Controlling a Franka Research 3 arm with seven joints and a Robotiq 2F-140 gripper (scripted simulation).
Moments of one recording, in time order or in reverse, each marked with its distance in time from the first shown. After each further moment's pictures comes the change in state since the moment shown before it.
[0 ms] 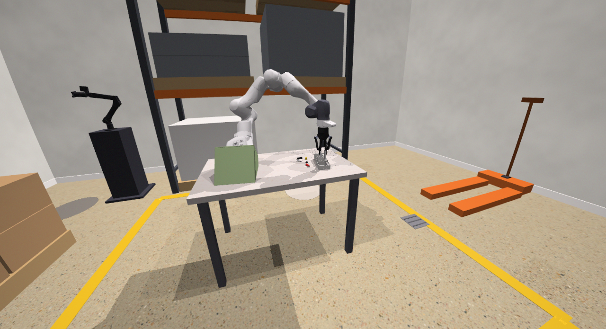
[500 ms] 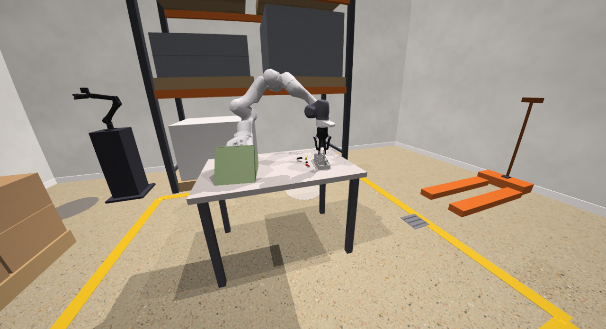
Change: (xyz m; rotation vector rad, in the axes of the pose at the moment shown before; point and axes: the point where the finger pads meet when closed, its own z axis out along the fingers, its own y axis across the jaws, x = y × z) arm -0.003 0.006 0.000 -0.004 -0.001 0.017
